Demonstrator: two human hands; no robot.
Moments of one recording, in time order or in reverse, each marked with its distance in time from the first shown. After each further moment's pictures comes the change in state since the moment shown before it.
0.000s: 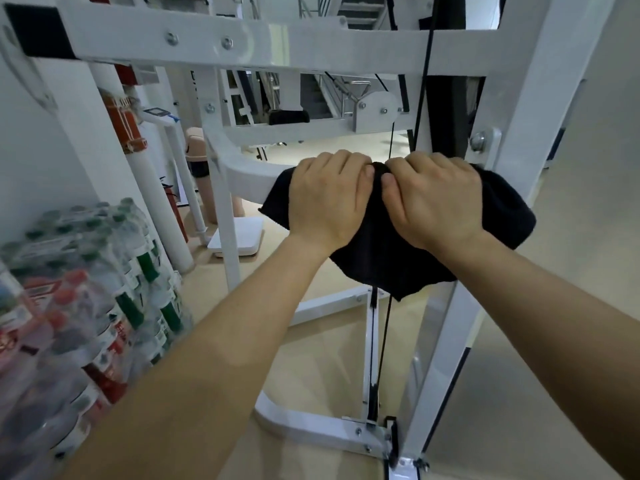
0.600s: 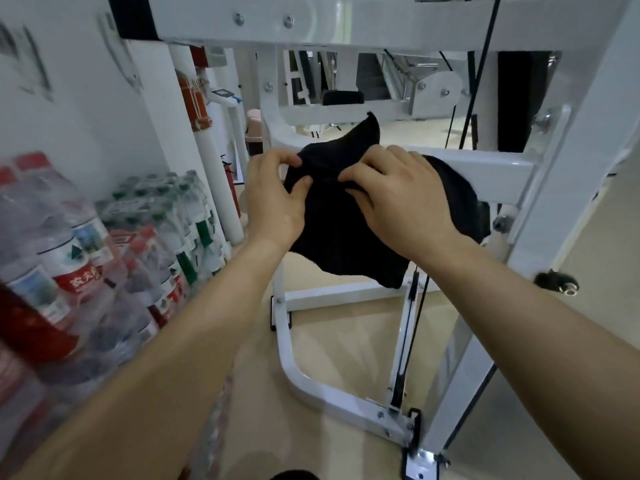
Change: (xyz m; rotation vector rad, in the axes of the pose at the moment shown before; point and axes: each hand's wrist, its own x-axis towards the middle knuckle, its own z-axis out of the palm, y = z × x) left_hand -0.058 -0.058 -0.066 -0.301 0.059 -0.645; right_hand 0.002 -0.071 -0.008 0.495 0.062 -0.247
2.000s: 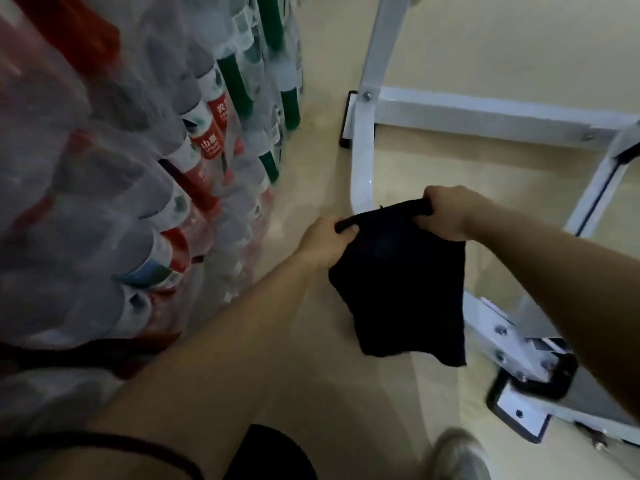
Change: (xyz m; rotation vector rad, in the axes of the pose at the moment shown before) left_hand -0.328 -0.472 0.111 -0.042 -0.627 -1.087; right_hand -0.345 -0.091 0.453 0.223 -1.579 0.292
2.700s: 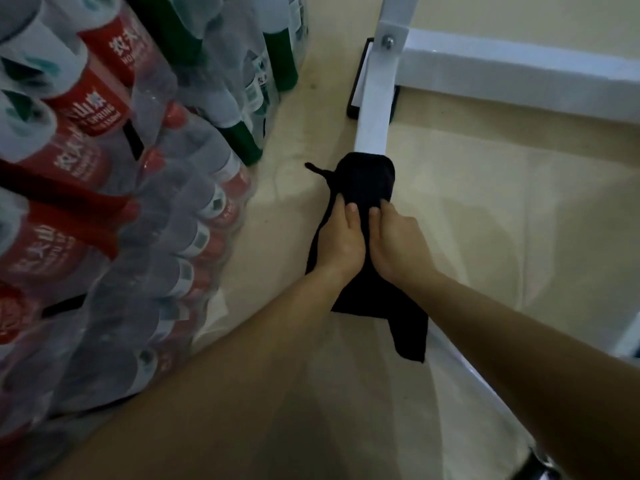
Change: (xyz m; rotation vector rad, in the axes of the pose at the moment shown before) left_hand 0.108 -0.030 0.082 -0.115 0.322 -0.060; right_hand 0.104 -0.045 0.128 0.665 0.277 -0.125
